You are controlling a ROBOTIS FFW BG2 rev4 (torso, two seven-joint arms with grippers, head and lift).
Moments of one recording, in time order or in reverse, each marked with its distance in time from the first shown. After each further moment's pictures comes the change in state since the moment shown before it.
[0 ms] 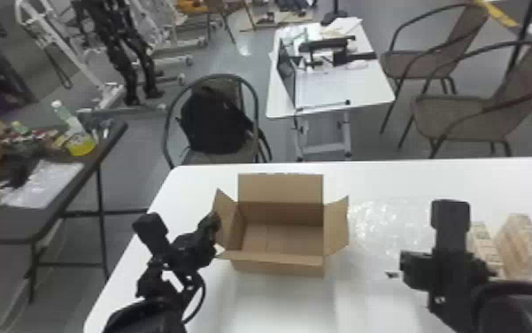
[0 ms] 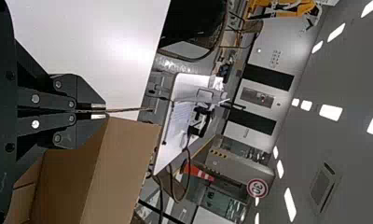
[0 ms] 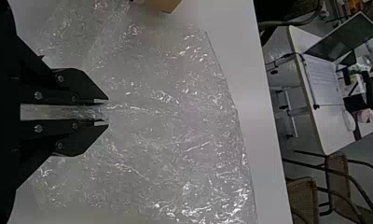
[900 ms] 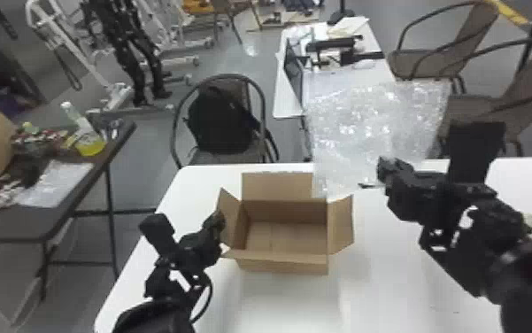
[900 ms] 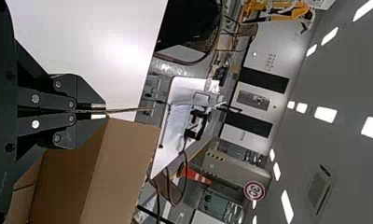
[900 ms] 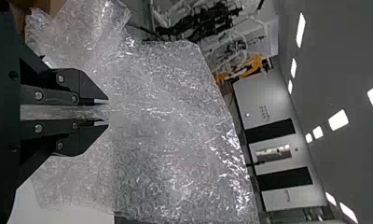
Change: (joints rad) left arm 0.003 0.000 0.000 0.005 -0.002 -0.032 0.025; right arm 0.051 0.004 0.034 -0.405 0.074 -0.144 0.168
